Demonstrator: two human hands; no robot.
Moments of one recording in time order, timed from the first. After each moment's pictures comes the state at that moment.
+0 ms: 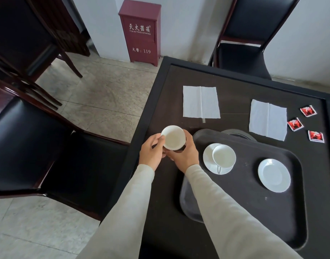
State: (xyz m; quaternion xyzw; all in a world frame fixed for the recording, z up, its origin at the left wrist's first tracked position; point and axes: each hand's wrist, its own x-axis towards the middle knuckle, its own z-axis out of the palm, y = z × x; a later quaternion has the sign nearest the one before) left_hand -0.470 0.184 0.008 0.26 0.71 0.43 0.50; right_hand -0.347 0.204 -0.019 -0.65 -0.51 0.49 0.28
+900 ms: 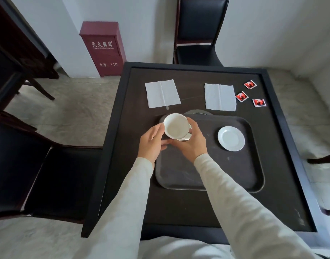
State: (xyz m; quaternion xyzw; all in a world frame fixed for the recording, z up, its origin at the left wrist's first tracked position) left_hand -0.372 0.114 0.076 0.33 0.60 0.42 0.59; right_hand -0.223 0.119 0.048 -0.65 -0.51 0.41 0.38
